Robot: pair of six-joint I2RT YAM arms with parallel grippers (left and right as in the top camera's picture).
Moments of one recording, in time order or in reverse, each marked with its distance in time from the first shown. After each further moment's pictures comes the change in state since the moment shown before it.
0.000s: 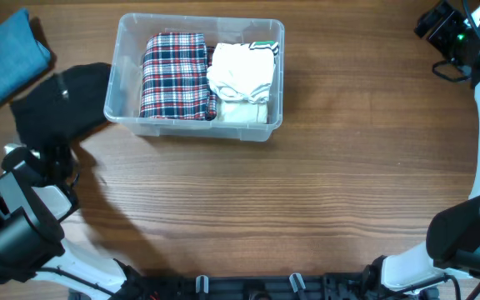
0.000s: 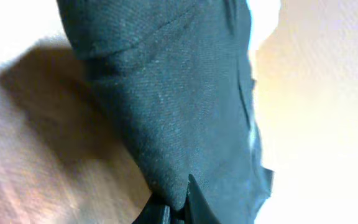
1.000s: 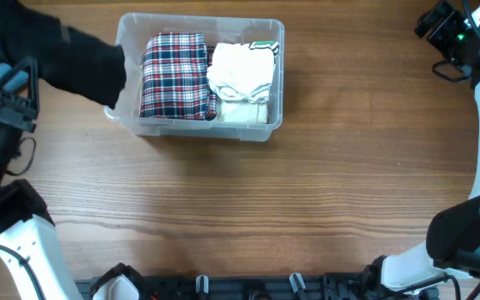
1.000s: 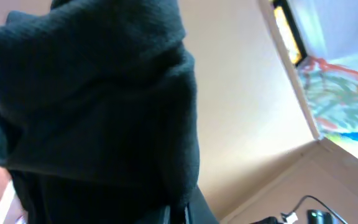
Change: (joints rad) left arm -0.004 -0.791 0.304 -0.164 0.627 -0.033; right arm 0.000 0.000 0.000 0.000 0.000 0.000
